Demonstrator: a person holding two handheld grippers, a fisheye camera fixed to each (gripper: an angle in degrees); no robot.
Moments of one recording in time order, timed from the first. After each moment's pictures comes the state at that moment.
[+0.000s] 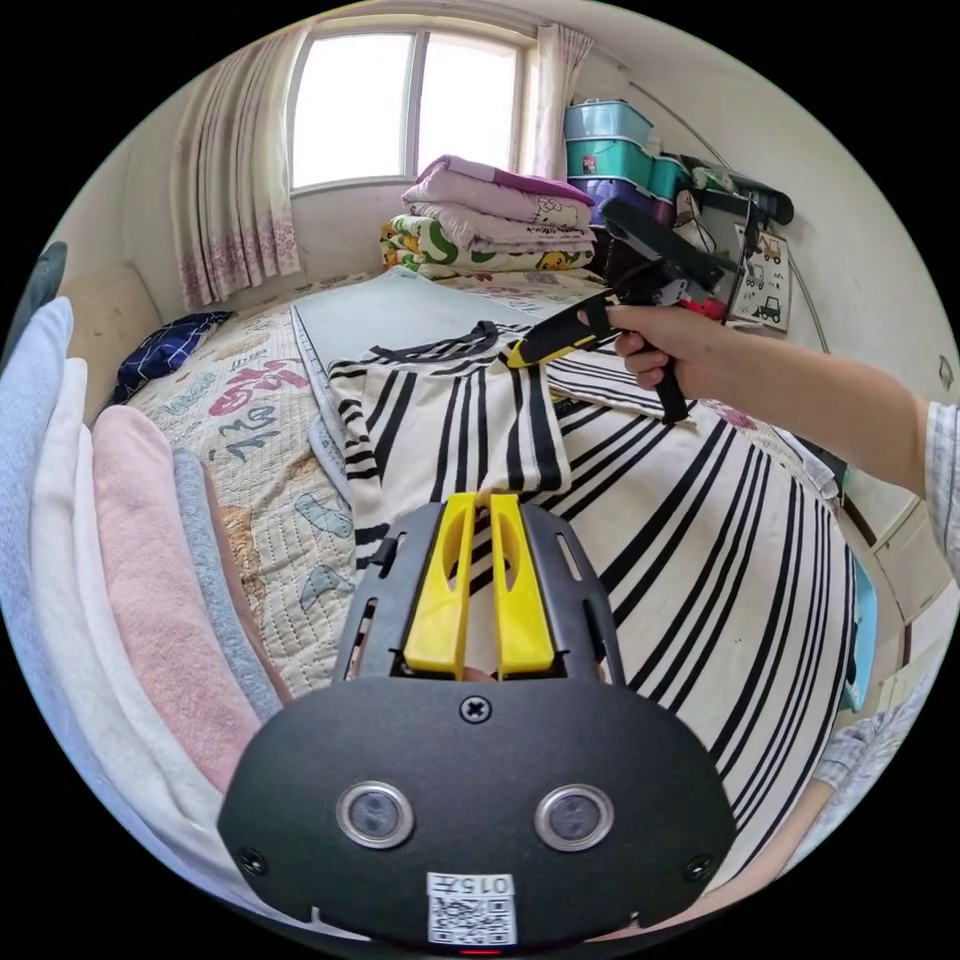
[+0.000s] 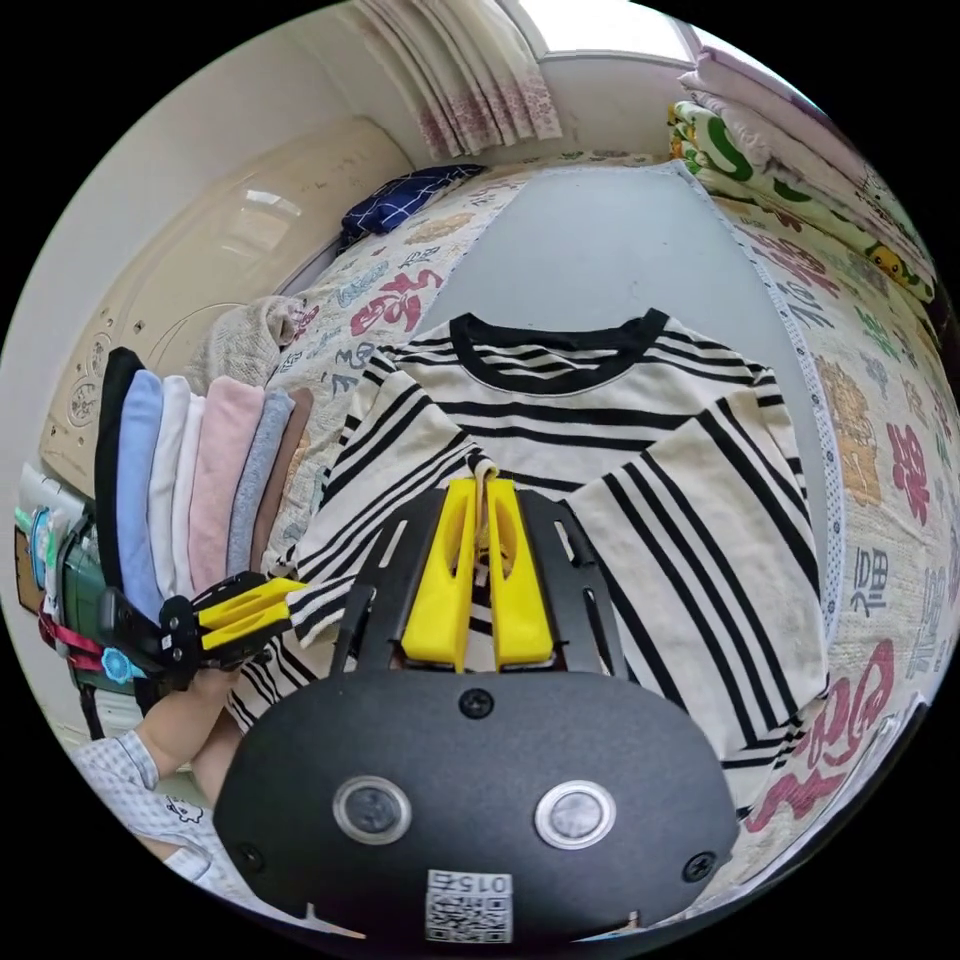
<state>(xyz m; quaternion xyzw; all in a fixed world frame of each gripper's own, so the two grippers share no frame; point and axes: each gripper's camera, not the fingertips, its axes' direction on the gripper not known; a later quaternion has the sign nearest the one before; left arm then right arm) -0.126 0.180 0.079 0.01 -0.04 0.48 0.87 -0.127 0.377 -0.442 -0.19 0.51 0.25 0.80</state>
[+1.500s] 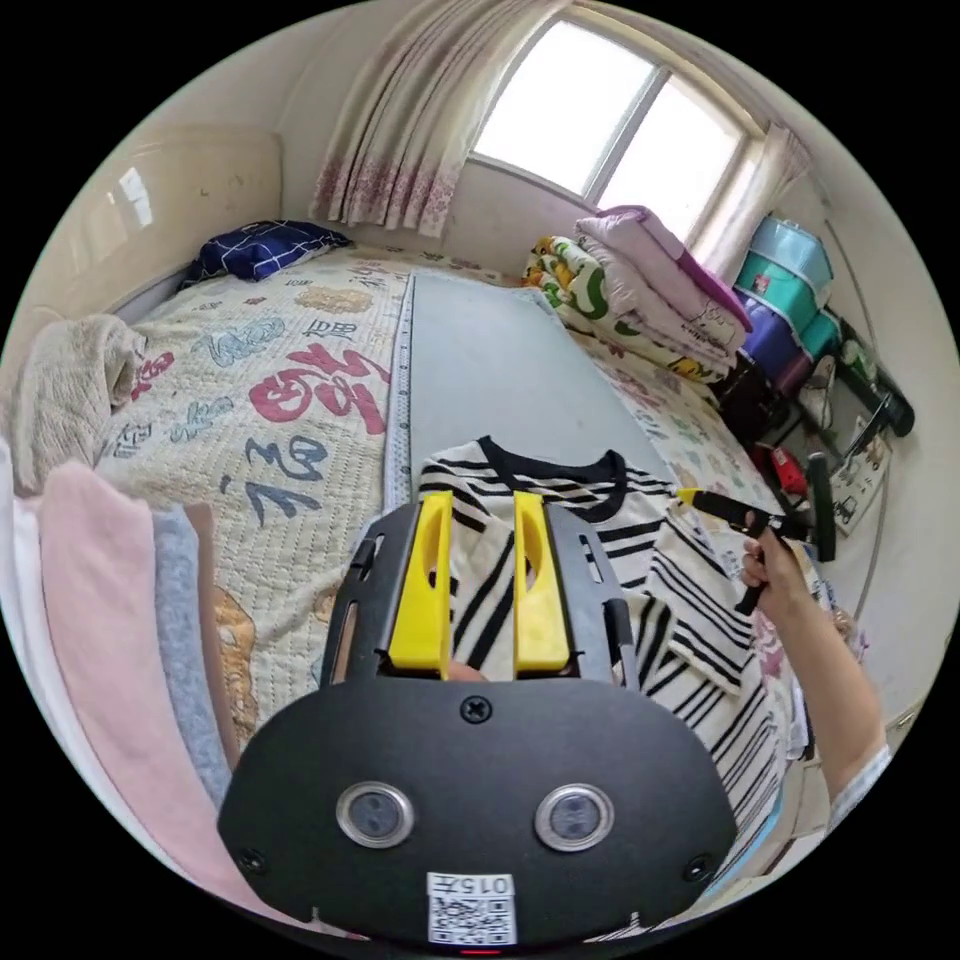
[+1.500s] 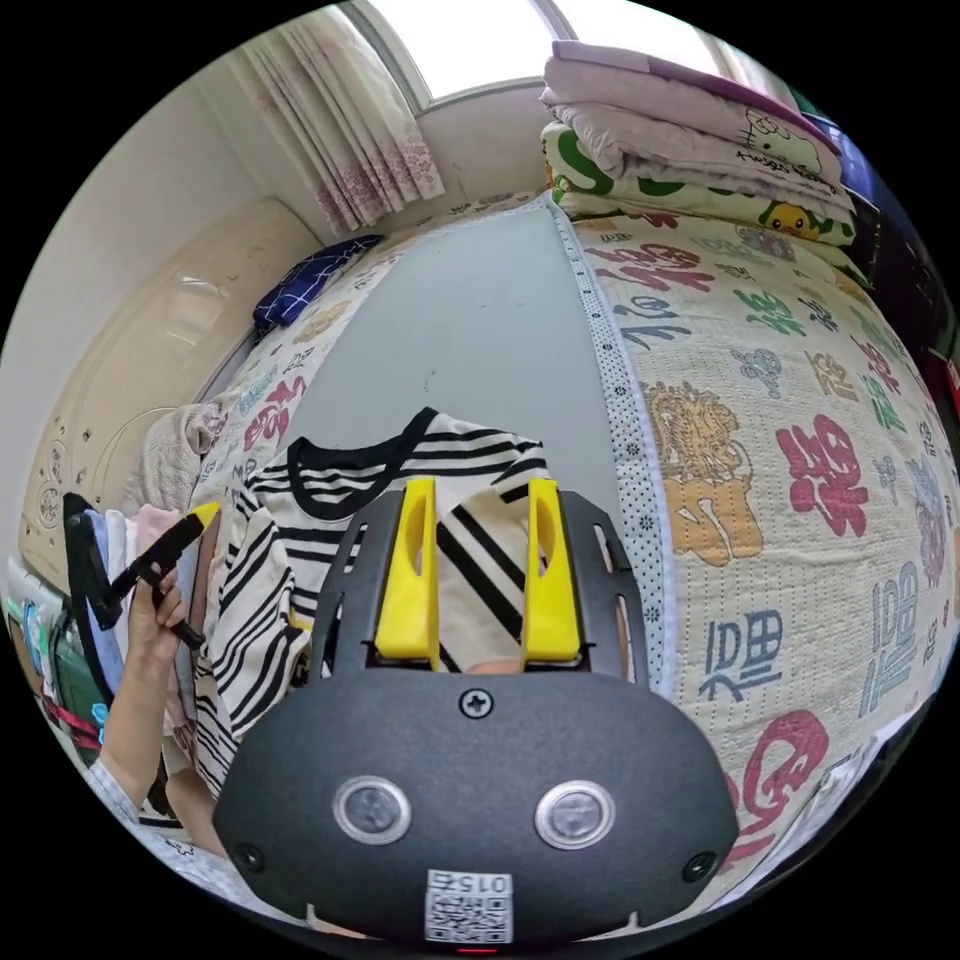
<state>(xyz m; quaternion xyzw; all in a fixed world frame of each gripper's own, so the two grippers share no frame) -0.148 -0.064 0.147 0.05 -0.08 0.27 0.96 0.035 0.130 -0.355 -0.10 0.59 0.26 0.76</state>
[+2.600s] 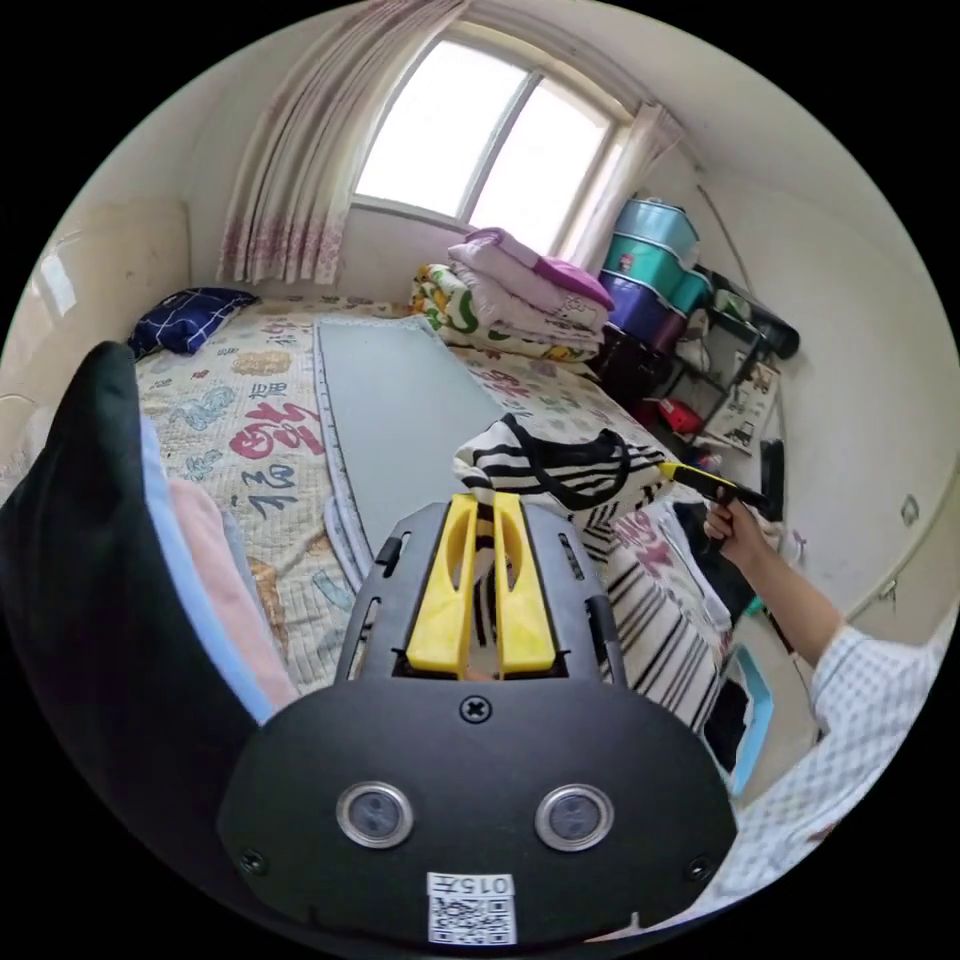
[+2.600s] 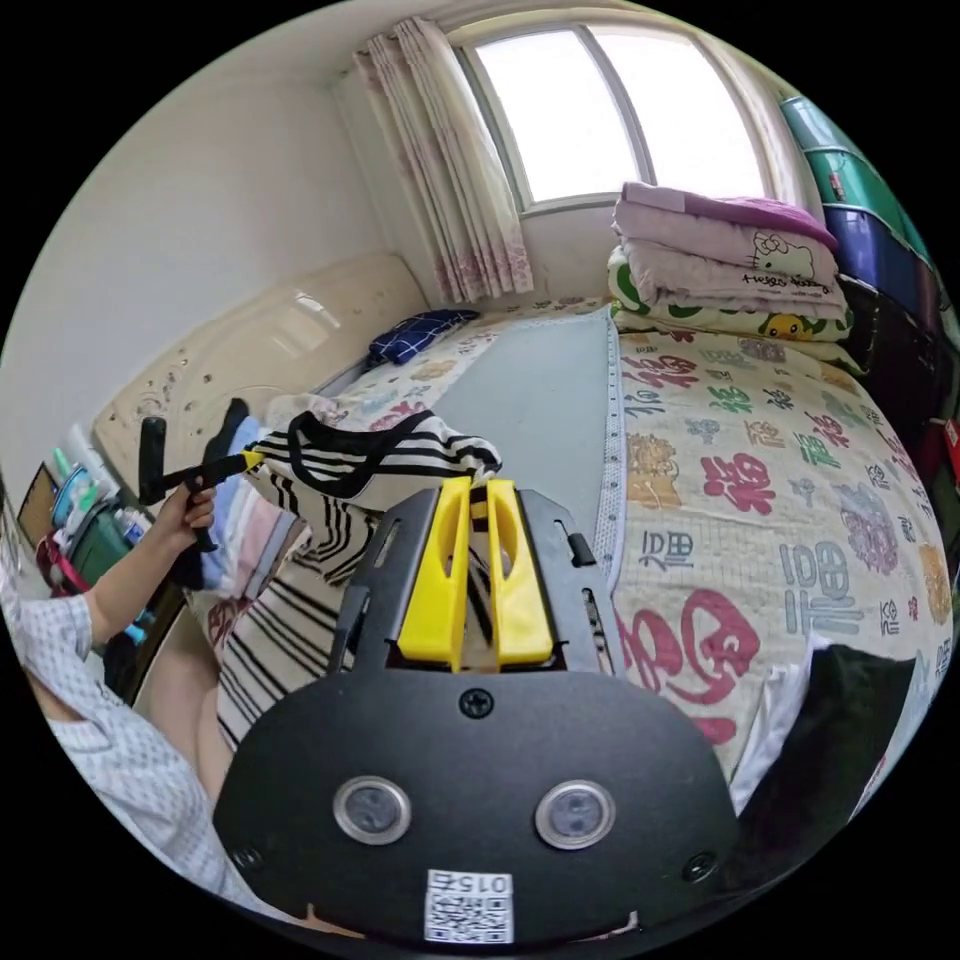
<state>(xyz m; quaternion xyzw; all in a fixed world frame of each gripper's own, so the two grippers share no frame) -0.119 0.044 -0.122 0.02 0.06 0.39 0.92 -0.417 -0.021 0.052 -0.05 0.54 0.11 0.83</state>
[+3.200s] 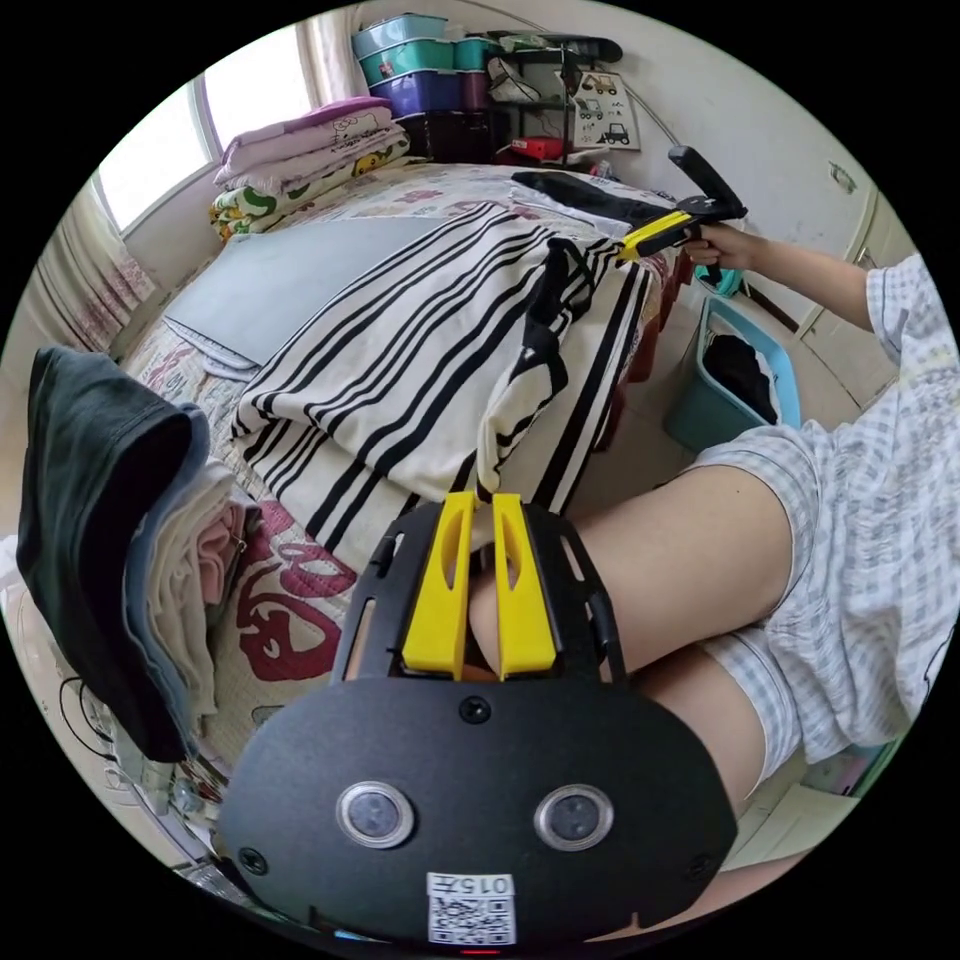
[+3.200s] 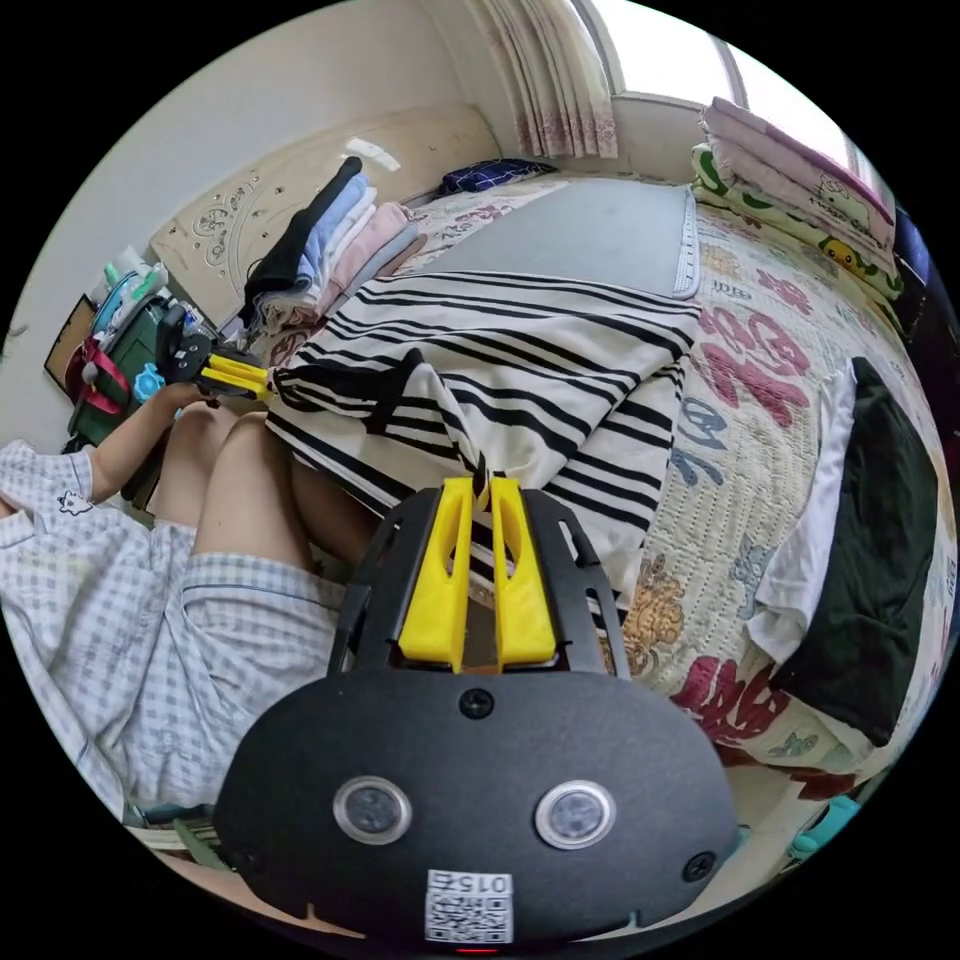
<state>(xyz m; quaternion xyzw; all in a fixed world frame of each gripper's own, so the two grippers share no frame) -0.180 0.346 -0.199 -0.18 -0.07 0.62 0.76 -0.680 0.103 0.325 -0.24 0.48 0.15 0.83</state>
